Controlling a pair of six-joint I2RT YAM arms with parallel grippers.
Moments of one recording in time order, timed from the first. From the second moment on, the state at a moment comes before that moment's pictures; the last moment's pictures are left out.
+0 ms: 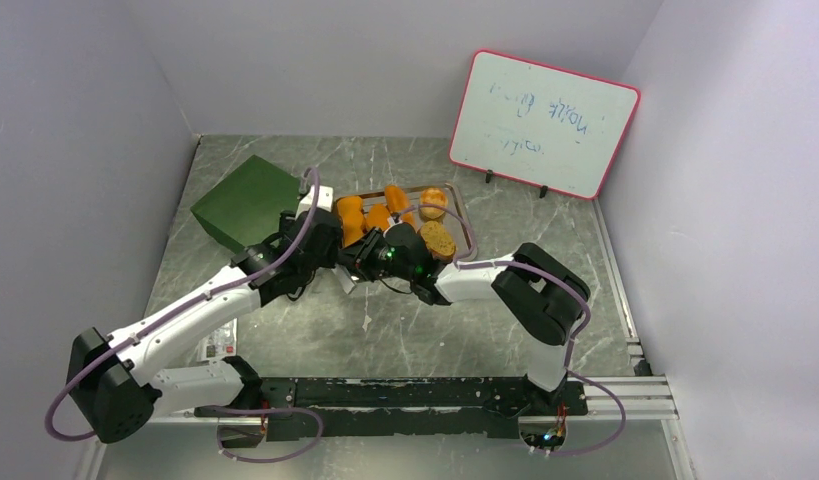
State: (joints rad) left arm -0.76 1.14 0.92 -0.56 -0.63 -0.35; right arm 0.90 1.83 0.89 0.65 -0.15 1.46
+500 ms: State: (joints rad) left arm -0.76 1.24 0.87 -0.39 -0.72 -0.28; right arm 0.88 1.83 0.87 0.65 -0.17 1.46
